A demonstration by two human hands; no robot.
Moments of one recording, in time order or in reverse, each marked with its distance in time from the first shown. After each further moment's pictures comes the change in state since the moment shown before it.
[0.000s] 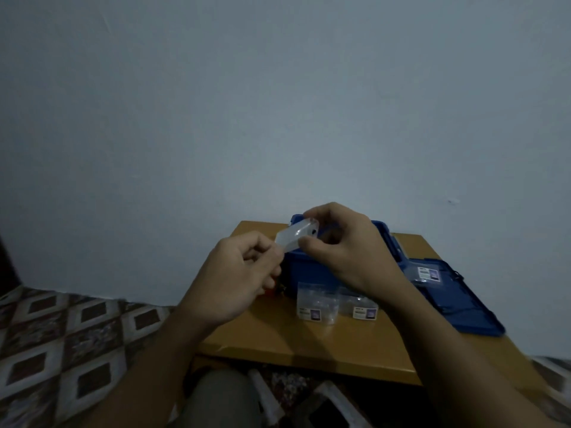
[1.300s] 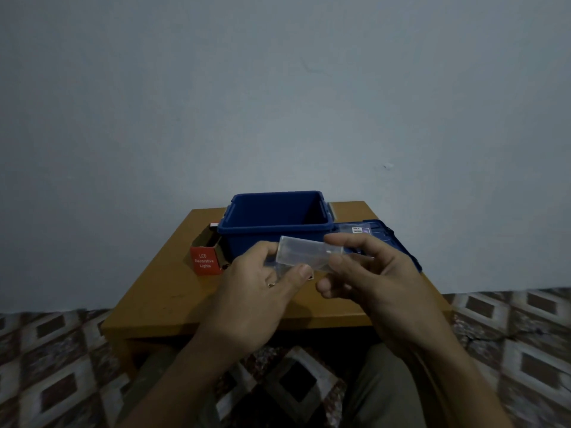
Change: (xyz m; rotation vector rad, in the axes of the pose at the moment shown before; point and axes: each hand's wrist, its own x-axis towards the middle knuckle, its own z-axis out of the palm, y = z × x) left_hand -0.059 0.042 0.117 0.009 -0.146 -0.033; right_hand -0.143 0.016 -0.086 0.744 0.161 0.413
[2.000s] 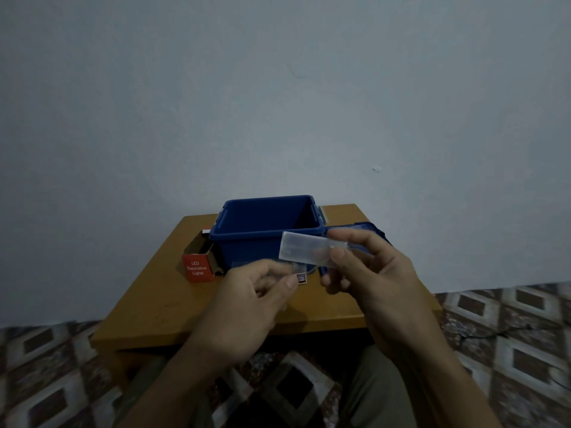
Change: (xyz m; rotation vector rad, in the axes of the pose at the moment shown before) left_hand -0.001 -0.003 -0.003 -0.056 -0.135 -0.001; right_hand 0.000 0.005 -0.001 0.017 0.103 -0.117
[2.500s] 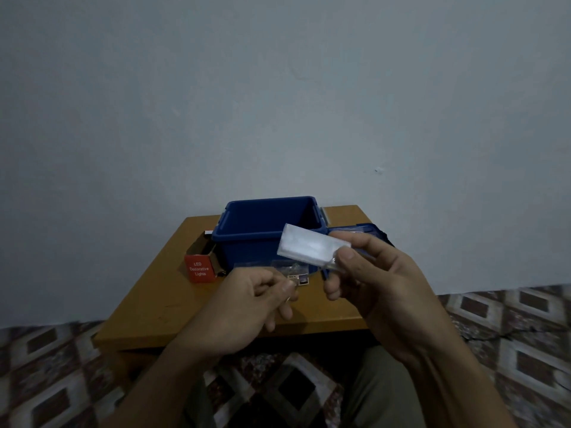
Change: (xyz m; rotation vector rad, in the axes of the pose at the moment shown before) left_hand 0.008 -0.006 -0.011 0.073 -0.121 -0.053; right_hand 0.000 -0.009 -0.004 0.252 -0.139 0.099
